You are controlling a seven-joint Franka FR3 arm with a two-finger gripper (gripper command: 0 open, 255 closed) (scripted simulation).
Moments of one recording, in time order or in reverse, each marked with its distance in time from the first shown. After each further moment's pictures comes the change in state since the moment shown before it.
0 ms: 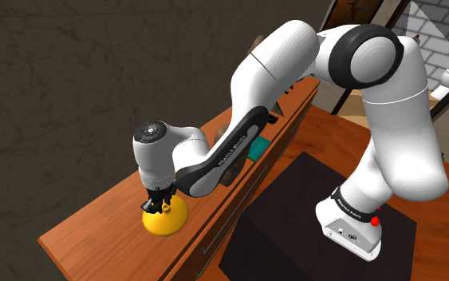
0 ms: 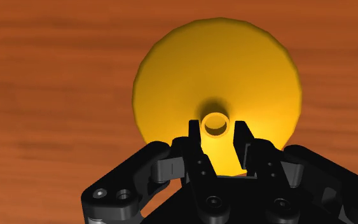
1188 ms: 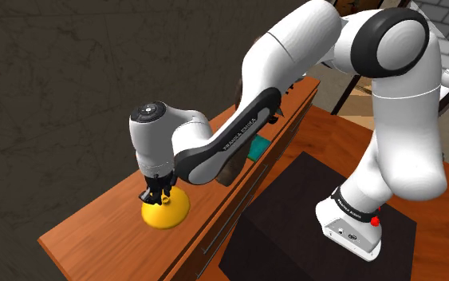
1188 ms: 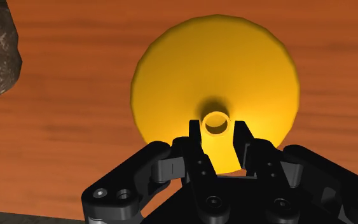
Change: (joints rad) arm -0.036 -0.105 0.048 -0.023 0.055 -0.079 -0.038
